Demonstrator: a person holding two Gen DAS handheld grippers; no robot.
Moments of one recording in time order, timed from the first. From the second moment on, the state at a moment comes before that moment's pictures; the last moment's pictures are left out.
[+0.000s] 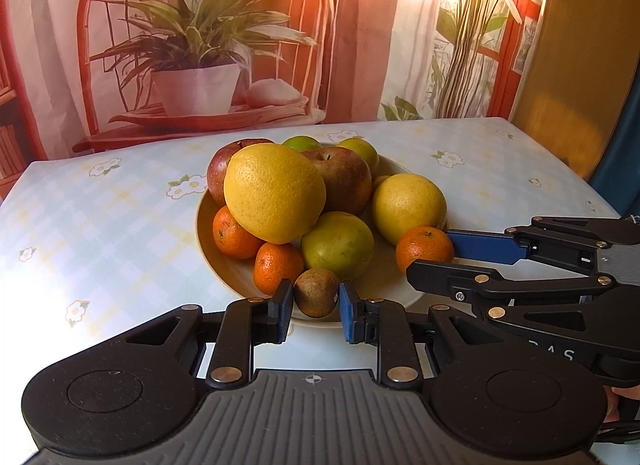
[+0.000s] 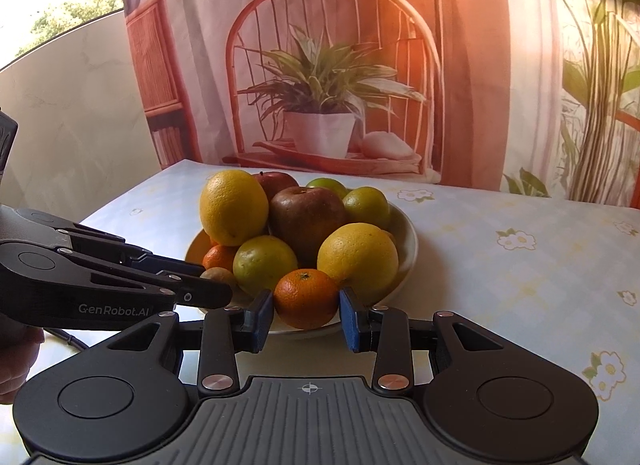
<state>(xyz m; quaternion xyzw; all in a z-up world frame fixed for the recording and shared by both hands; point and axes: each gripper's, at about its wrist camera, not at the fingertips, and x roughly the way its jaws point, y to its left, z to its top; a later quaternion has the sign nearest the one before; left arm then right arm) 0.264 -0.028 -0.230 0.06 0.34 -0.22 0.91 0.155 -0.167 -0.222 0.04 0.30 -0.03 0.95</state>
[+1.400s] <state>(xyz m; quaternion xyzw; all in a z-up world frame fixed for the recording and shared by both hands) 0.193 0.026 -0.157 0.01 0.27 -0.20 0.94 0.100 -0.153 -0.159 0.06 0.30 -0.10 0.95</state>
